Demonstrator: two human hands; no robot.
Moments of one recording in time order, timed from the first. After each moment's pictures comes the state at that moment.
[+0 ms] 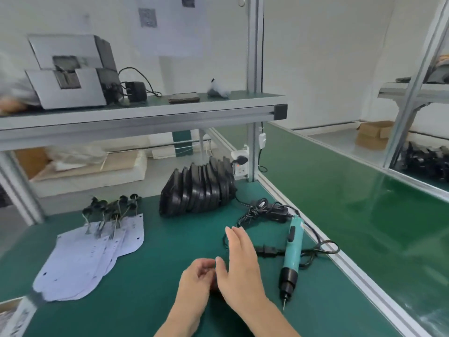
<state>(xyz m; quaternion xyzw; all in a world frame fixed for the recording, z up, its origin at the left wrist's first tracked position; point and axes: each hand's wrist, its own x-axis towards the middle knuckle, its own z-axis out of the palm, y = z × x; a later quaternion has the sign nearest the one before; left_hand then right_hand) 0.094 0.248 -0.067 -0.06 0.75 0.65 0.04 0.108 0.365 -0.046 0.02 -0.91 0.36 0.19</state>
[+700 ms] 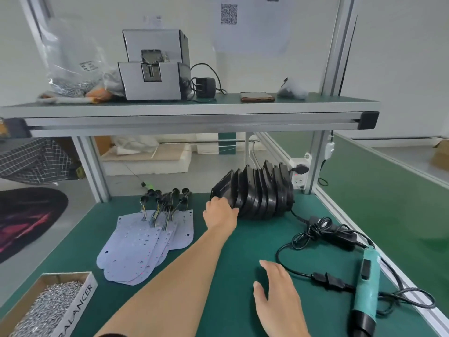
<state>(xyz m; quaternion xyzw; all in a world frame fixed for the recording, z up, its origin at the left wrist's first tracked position) -0.091 0.199 -0.014 -0.09 0.96 0.25 -0.10 0.085 0.335 -0.068 0.00 -0.94 0.34 0.07</state>
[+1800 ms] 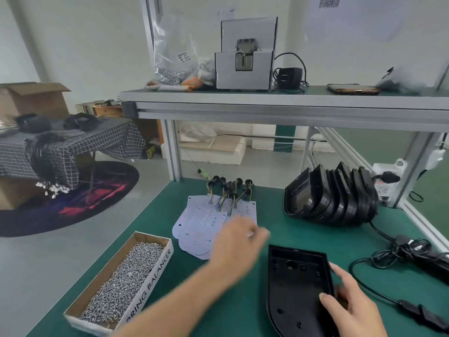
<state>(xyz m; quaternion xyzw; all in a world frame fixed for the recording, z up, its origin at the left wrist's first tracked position) 0.068 0.097 0.008 -0.03 0.94 0.32 -0.14 0.095 0.333 -0.046 -0.01 -0.87 0.50 0.01</state>
